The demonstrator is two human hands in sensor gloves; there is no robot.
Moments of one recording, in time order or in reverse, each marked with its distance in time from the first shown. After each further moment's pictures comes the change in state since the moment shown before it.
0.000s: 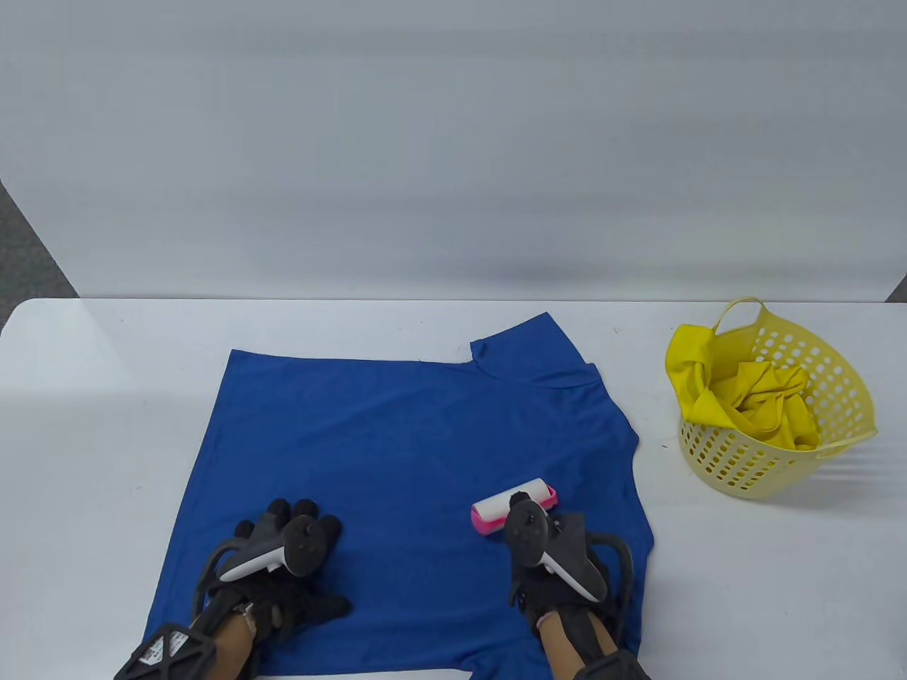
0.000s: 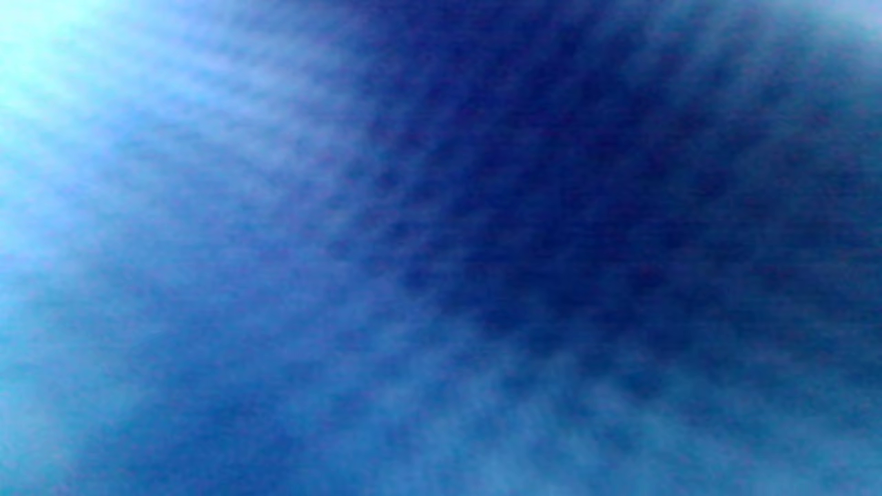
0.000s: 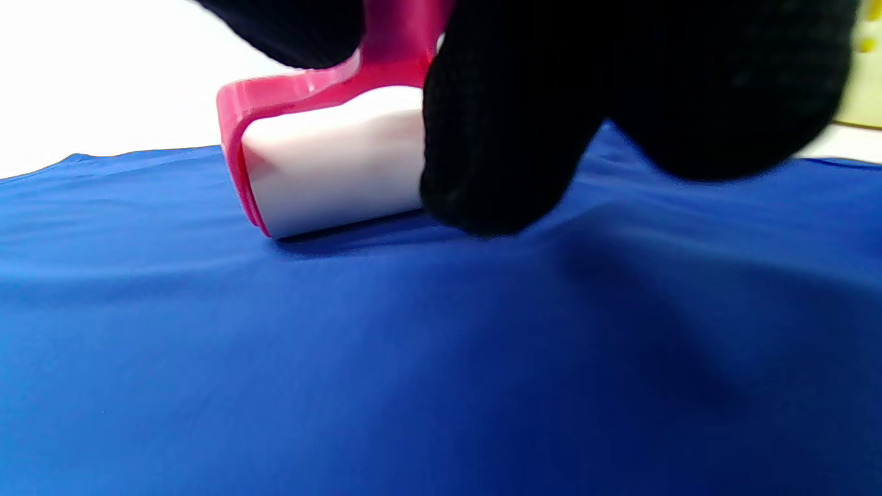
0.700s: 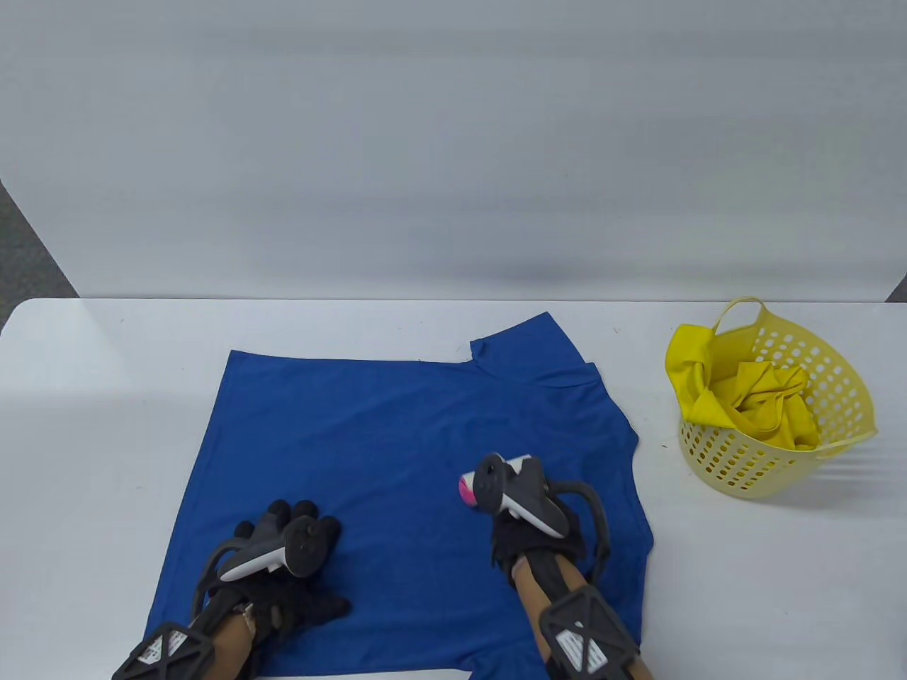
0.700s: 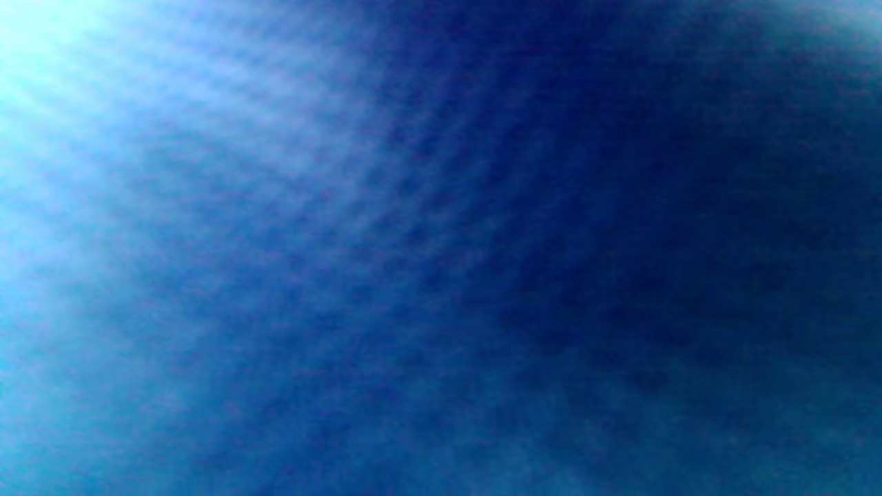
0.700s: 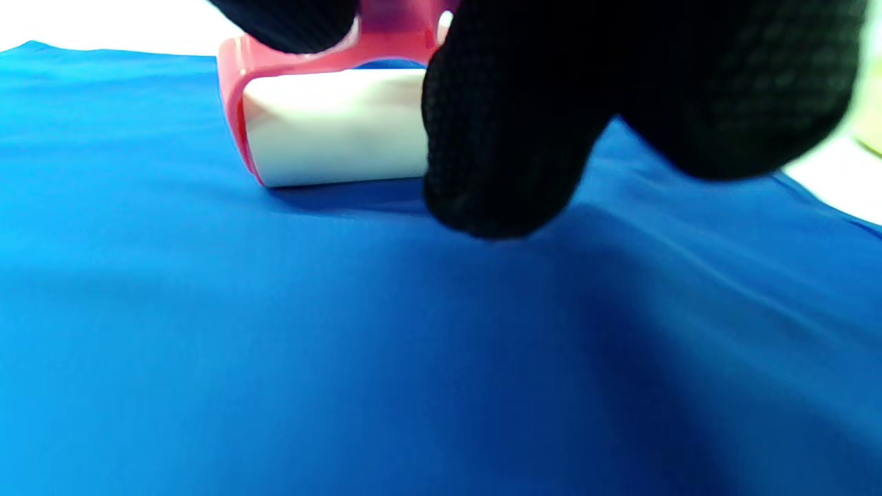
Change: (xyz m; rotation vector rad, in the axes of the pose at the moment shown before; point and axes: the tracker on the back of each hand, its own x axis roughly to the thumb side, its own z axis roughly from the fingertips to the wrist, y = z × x) left_hand 0.001 -0.001 0.002 -0.006 -0.001 -0.006; right_hand 0.009 -0.012 0.004 0.197 -0.044 0.153
